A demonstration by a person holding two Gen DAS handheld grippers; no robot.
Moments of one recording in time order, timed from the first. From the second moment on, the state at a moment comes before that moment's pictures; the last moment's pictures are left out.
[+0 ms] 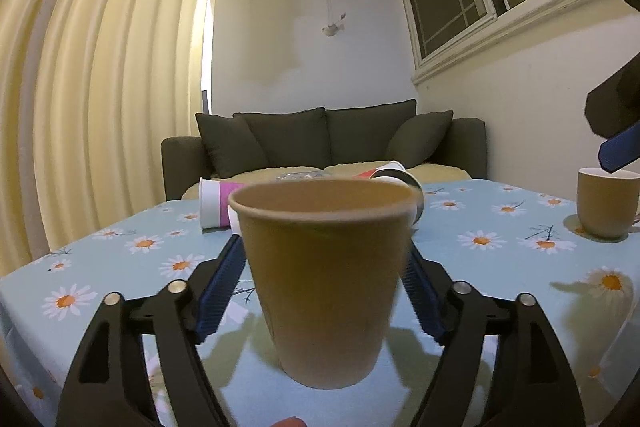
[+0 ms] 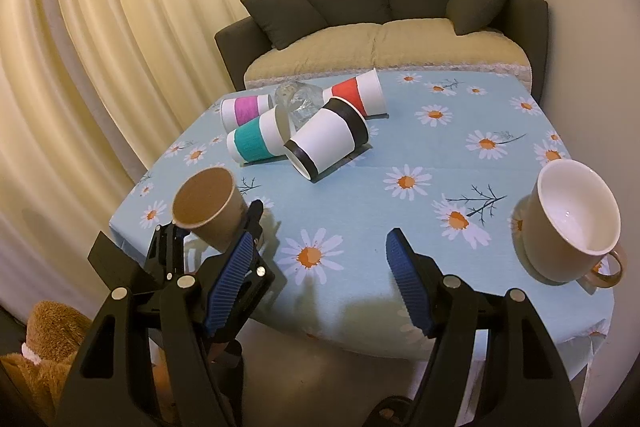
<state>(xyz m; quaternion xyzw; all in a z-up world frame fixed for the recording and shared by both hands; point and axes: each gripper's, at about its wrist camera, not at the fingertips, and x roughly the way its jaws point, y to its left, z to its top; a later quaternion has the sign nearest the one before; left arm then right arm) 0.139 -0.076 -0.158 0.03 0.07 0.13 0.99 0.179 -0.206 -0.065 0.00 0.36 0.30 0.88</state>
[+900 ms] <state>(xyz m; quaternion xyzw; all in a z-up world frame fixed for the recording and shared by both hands) 0.067 -0.054 -0.049 -0.02 0.15 0.01 0.99 0.143 -0.224 -0.035 0.03 0.27 0.36 0.89</state>
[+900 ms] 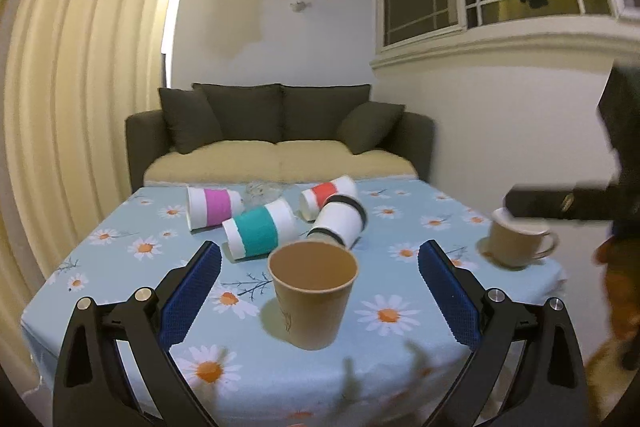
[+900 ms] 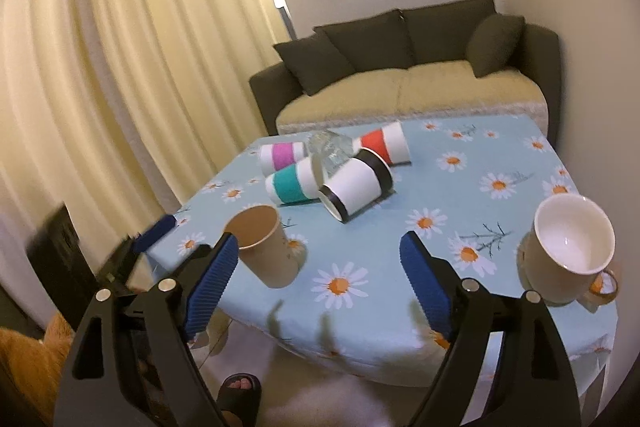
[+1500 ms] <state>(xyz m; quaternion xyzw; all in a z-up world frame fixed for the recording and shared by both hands) -0.009 0.004 0.031 -0.03 0.20 -0.06 0.98 0.070 -0.193 -0.019 -0.05 0.25 0.36 0.90</state>
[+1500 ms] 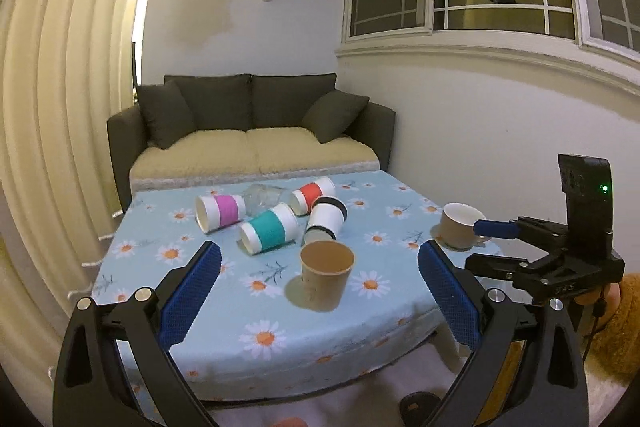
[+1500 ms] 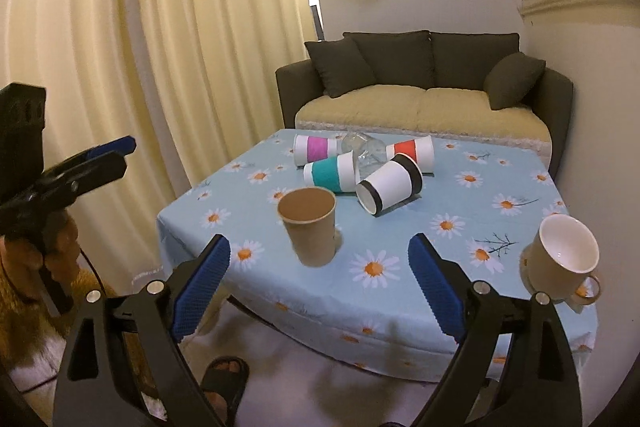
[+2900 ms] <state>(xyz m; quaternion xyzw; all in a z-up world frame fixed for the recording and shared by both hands) 0.017 0.006 -0.024 -0.02 0.27 -0.05 0.96 0.085 -0.182 -0.048 -0.09 0.26 0.34 0.90</state>
